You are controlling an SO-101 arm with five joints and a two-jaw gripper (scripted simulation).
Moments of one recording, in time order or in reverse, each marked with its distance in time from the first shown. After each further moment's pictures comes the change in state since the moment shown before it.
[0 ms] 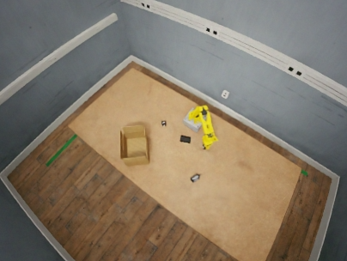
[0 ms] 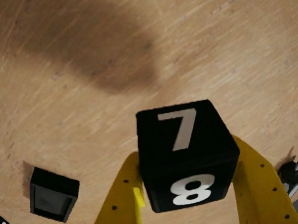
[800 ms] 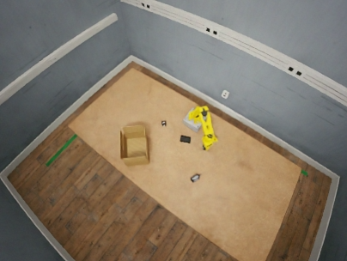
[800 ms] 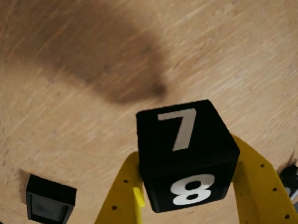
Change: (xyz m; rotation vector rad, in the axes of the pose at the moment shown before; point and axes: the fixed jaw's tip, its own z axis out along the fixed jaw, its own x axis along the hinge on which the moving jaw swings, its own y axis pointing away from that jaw) arm 0.000 -0.002 0.007 0.007 0.001 0.000
